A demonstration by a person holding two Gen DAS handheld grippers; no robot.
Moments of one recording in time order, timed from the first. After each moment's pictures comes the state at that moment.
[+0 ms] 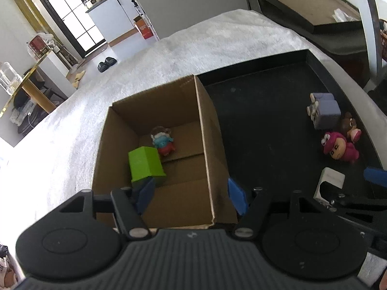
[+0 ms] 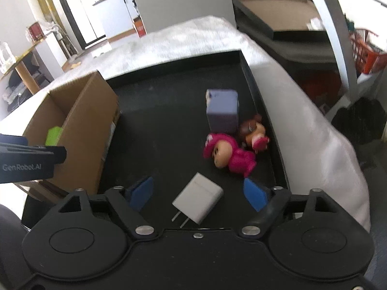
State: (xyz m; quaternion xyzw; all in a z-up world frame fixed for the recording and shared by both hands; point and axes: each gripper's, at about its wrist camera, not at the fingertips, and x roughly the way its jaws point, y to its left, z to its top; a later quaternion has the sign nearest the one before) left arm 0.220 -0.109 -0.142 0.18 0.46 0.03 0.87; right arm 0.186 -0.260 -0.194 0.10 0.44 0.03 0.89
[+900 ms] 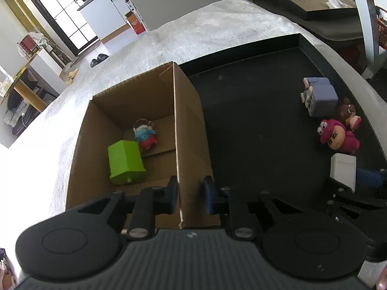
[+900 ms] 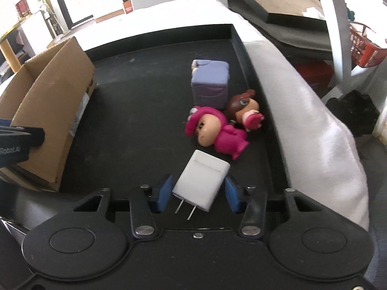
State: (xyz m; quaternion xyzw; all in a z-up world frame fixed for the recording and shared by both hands) left arm 0.225 -0.123 -0.164 0.19 0.47 0.02 0.86; right arm 0.189 -0.256 -0.214 0.05 0.46 -0.01 0.89
